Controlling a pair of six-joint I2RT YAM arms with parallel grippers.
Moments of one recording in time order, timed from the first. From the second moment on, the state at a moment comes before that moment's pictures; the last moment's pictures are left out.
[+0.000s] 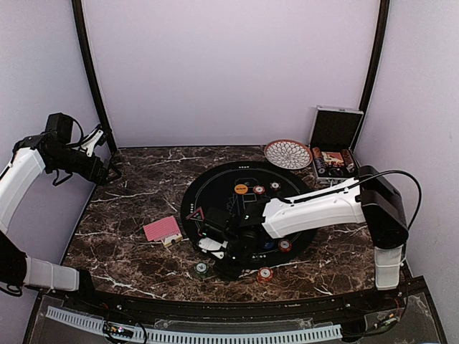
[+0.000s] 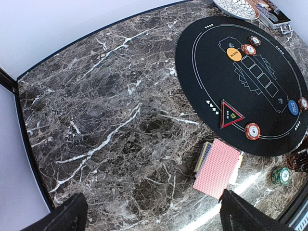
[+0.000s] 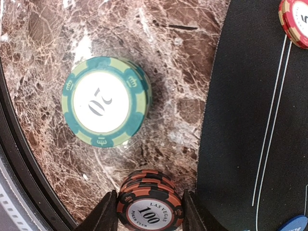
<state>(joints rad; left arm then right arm) 0.08 1.18 1.21 -0.93 0.43 0.44 1.26 2.02 1.45 -0.71 -0.08 0.10</state>
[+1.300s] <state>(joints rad) 0.08 1.16 1.21 -0.94 0.42 0.45 1.16 2.11 1.67 -0.69 0.06 0.11</state>
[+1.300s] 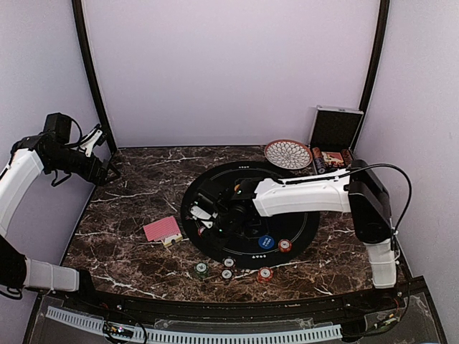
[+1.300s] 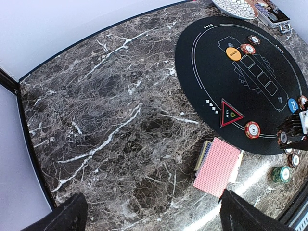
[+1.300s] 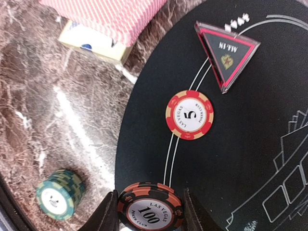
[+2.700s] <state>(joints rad) 0.08 1.16 1.21 -0.94 0.42 0.45 1.16 2.04 1.48 -0.67 0.08 0.19</state>
